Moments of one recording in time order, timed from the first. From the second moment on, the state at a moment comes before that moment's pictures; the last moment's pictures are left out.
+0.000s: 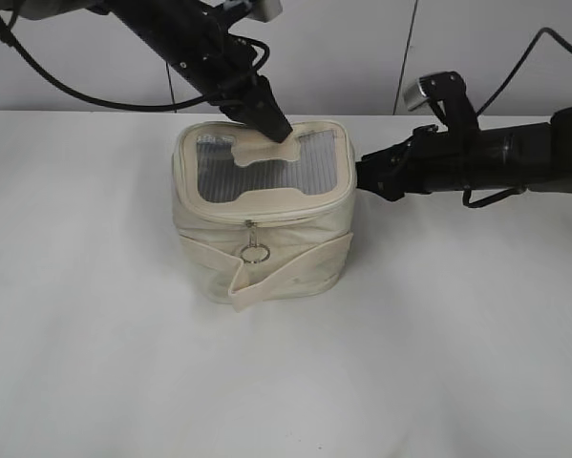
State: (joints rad) left arm -0.40 2.31 -2.07 -0.66 1.18 0.92; right arm 0.18 2.07 -1.06 1.82 0.64 -2.10
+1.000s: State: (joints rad) left arm -0.40 2.31 -2.07 -0.65 1.17 0.92; right arm 0.20 2.14 -1.17 1.65 0.65 -1.93
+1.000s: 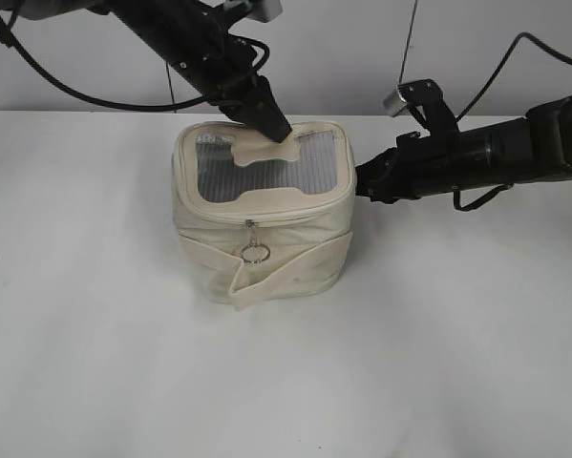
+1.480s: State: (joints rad) left arm -0.40 2.31 -2.07 -0.65 1.17 0.92; right arm 0.19 1.94 -0.98 1.59 0.64 -1.84
